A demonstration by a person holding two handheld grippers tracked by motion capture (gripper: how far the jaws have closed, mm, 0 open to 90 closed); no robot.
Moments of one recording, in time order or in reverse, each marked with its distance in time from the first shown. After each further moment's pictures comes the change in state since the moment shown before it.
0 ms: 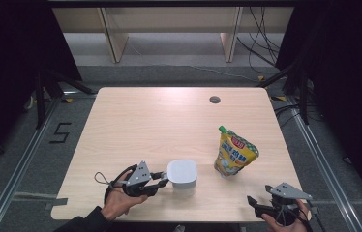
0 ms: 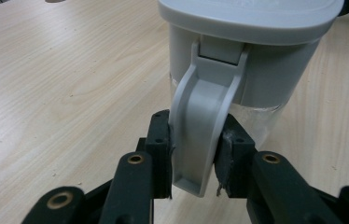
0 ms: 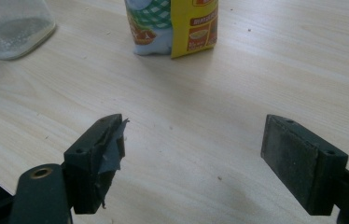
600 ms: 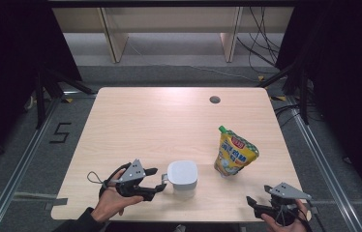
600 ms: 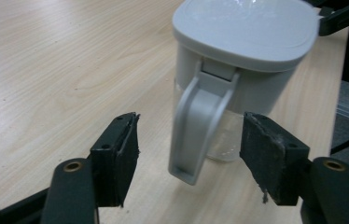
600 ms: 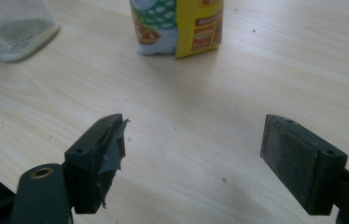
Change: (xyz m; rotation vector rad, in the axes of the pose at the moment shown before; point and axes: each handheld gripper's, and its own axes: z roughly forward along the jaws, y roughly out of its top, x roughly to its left) left arm -0.001 0.012 -0.024 -0.004 -0.015 -0.108; right arm 0.002 0.001 0.002 -0.014 0.010 -0.015
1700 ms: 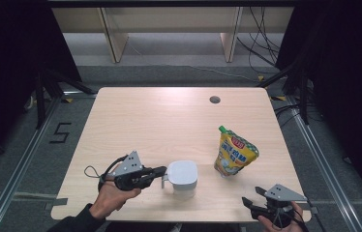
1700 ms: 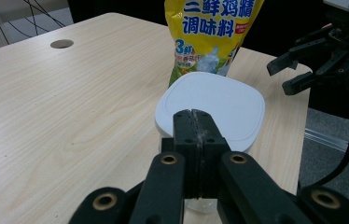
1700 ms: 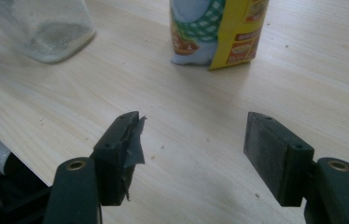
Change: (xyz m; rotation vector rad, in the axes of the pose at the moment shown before) left arm -0.004 0.034 -0.012 -0.116 -0.045 0.035; right arm 0.013 0.003 0.000 -0.017 0.065 -0.058
